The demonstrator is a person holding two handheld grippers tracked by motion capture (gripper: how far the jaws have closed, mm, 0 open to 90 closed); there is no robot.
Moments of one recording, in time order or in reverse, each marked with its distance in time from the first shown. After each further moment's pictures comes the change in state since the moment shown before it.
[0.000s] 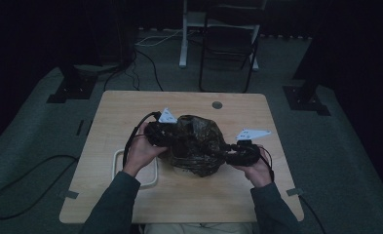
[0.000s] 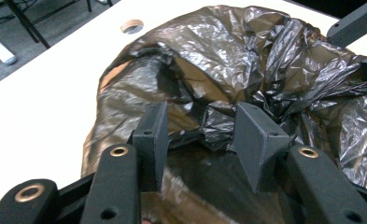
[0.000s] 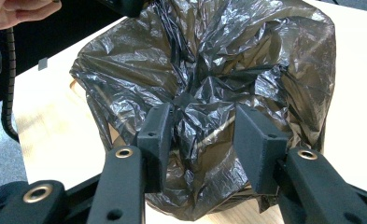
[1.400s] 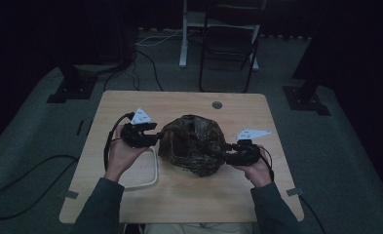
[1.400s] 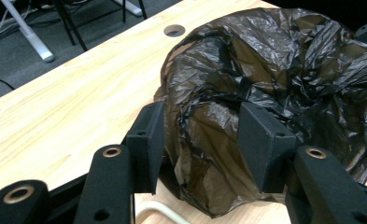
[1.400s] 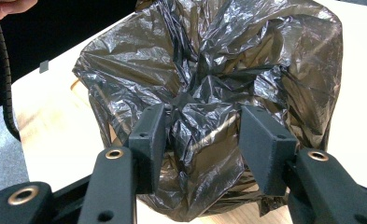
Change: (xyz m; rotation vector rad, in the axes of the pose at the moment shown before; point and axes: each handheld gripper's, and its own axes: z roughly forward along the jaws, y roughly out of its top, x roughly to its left) left arm 0.025 -0.033 -0.042 -0.072 0.084 -0.078; right arm -0.002 -0.001 0.001 -0.001 0.004 0.021
